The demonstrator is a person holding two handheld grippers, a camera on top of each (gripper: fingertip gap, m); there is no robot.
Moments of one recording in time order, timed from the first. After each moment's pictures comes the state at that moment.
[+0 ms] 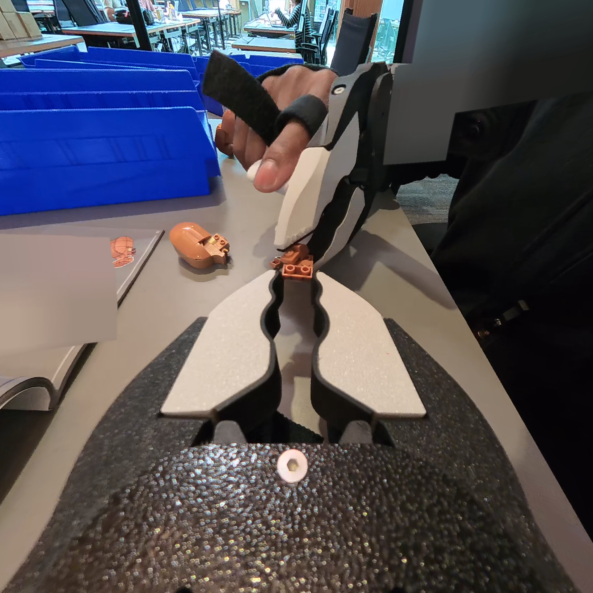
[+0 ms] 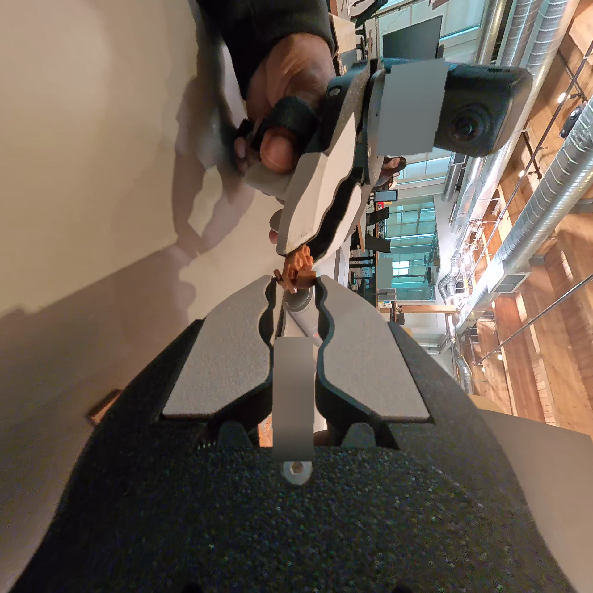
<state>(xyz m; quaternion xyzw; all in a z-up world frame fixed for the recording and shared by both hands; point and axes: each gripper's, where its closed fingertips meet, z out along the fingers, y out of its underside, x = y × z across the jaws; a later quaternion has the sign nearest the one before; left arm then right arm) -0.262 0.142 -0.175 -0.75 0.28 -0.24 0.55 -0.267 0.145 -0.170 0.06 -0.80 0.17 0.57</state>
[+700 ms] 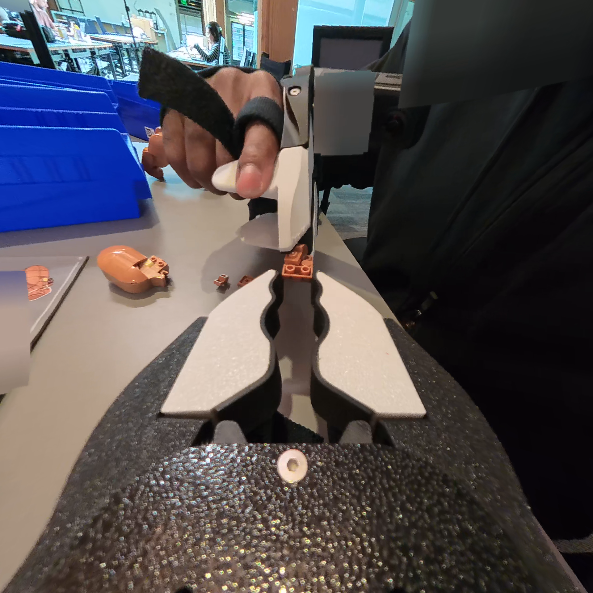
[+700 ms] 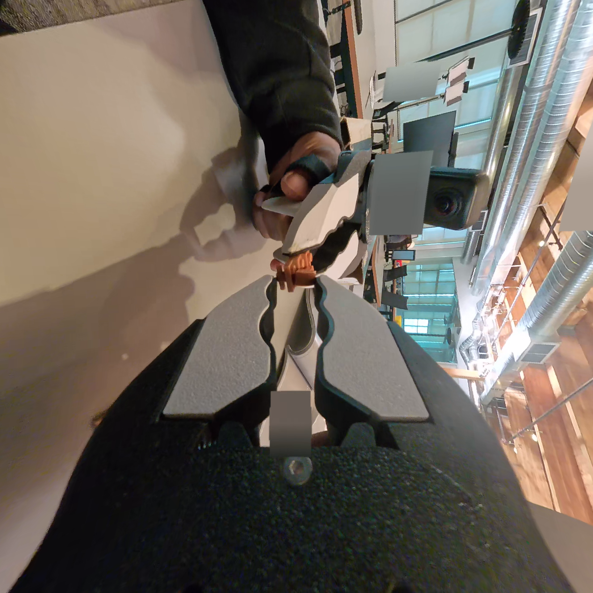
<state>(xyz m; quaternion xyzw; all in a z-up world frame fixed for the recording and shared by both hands) -0.245 0.116 -0.162 -0.70 0.32 -0.34 0.54 -0.249 0.118 -0.156 0.14 -0.81 0.23 0.53</state>
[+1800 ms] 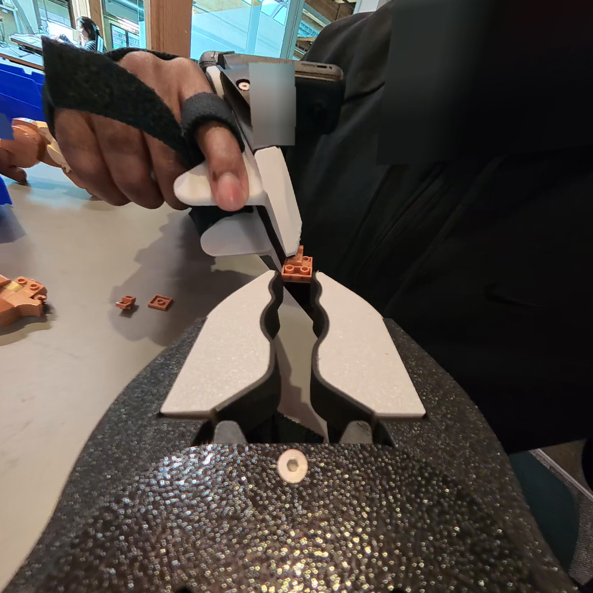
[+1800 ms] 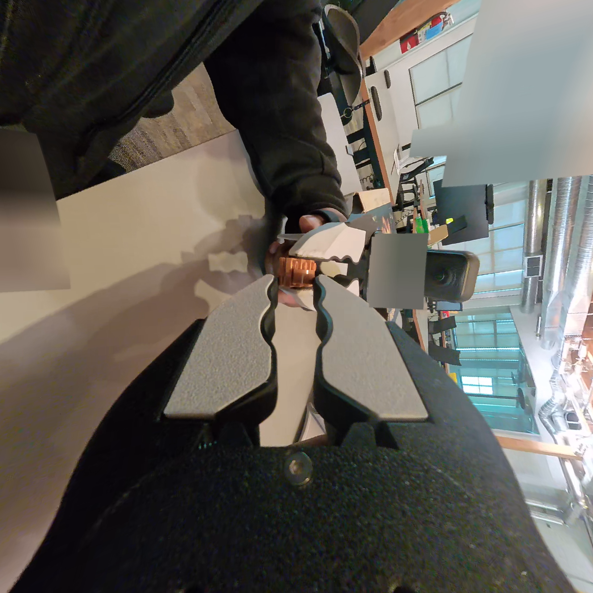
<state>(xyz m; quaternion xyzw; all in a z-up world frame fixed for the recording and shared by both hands) -0.227 0.082 -0.146 -0.63 0.35 -0.50 0.48 -0.231 0.083 -0.142 0.17 -0.81 0.33 0.45</state>
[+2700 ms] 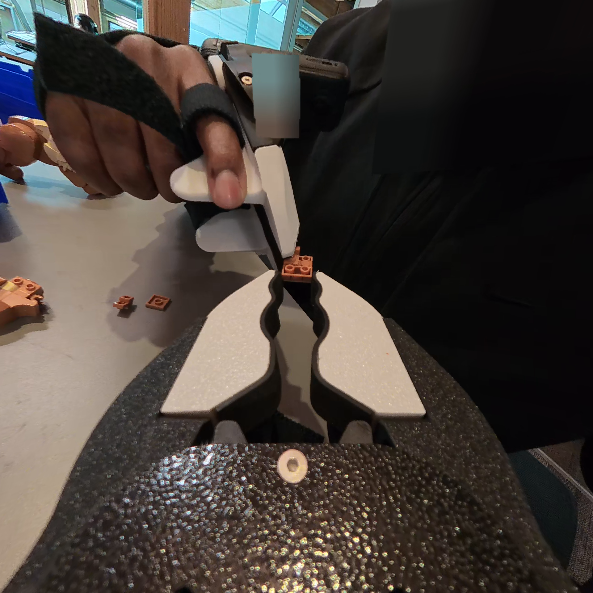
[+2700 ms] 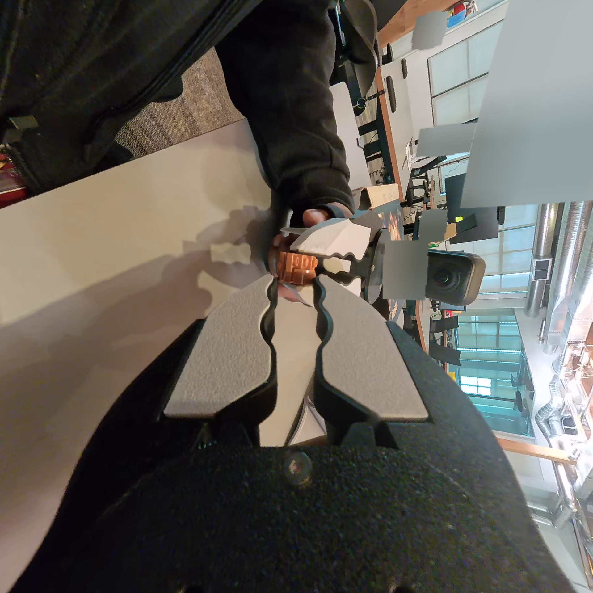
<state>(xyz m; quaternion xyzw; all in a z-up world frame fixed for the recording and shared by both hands) -0.225 0.081 -0.146 -0.63 0.35 -0.50 0.48 -0.231 0.083 -0.144 0.18 -0.82 0.31 0.44</state>
